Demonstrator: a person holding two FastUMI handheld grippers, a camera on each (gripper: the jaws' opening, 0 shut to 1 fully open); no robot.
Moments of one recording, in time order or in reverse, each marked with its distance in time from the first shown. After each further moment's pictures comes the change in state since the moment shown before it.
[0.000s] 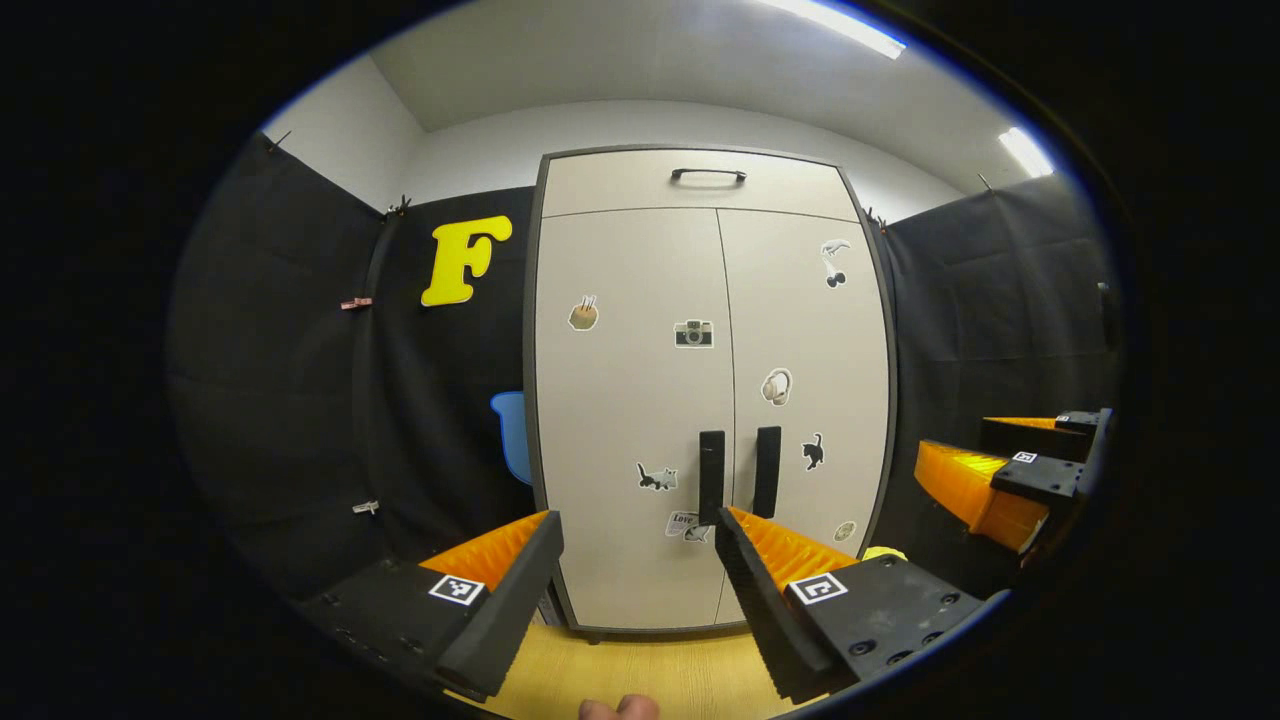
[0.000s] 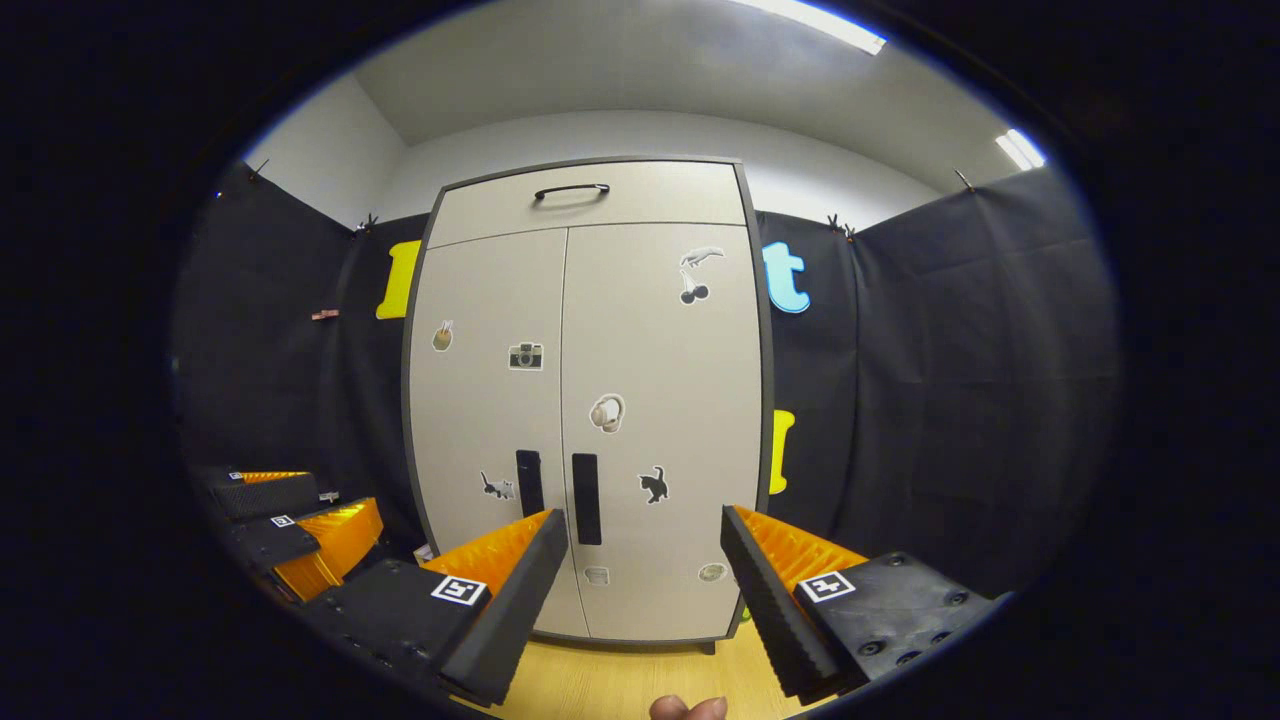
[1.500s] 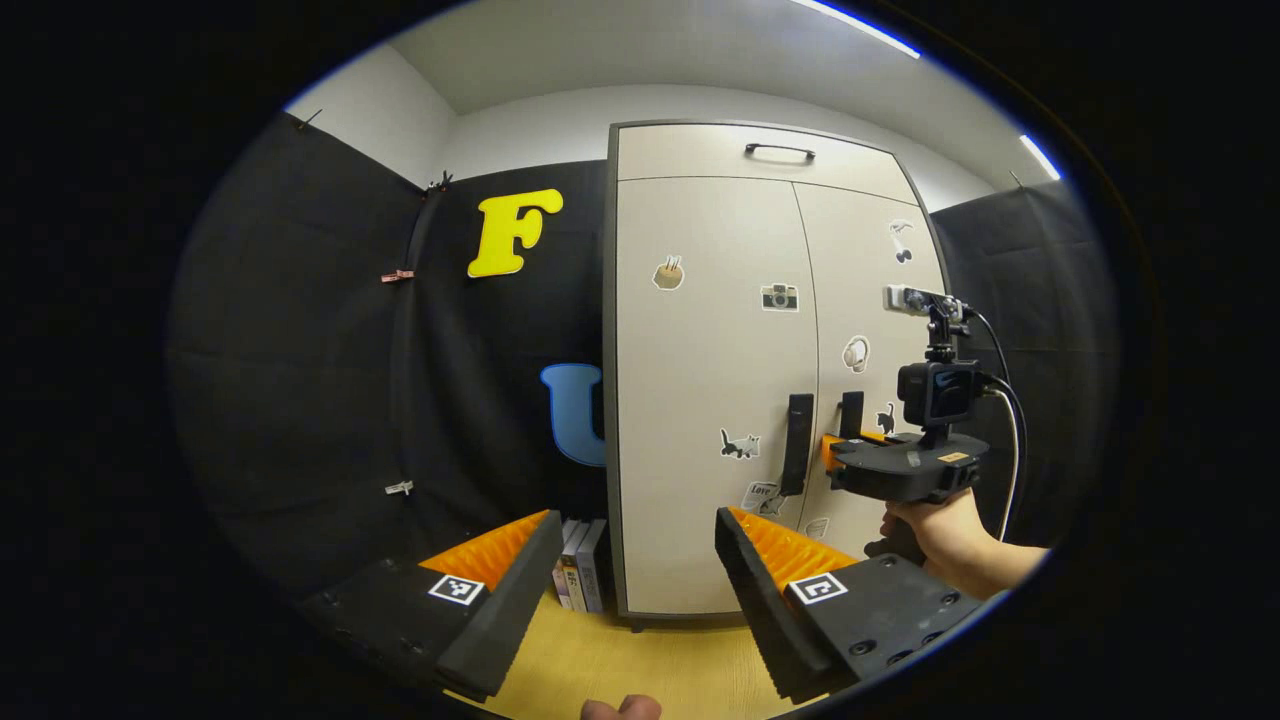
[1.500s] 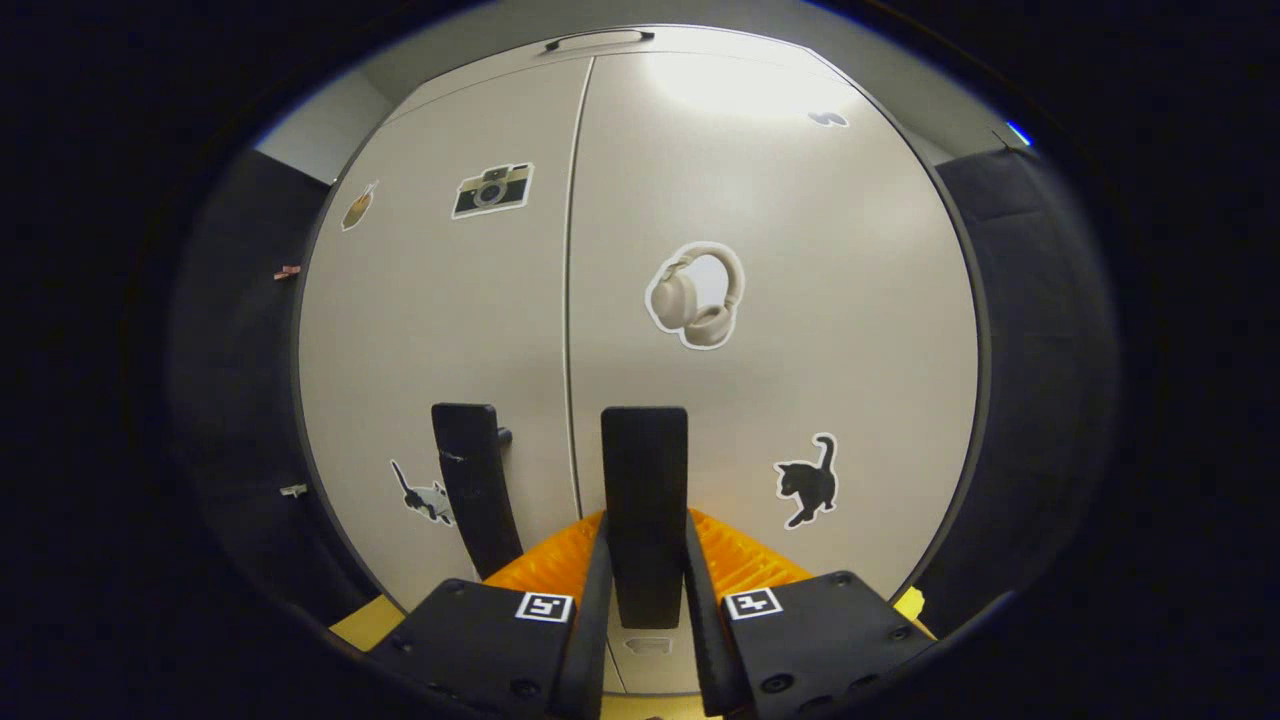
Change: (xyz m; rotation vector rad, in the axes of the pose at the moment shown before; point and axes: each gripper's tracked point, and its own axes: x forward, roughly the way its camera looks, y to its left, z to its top) left arm 0.005 0.087 -0.042 -0.026 0.056 0.097; right arm 0.220 0.071 -0.112 -0.021 0.088 0.017
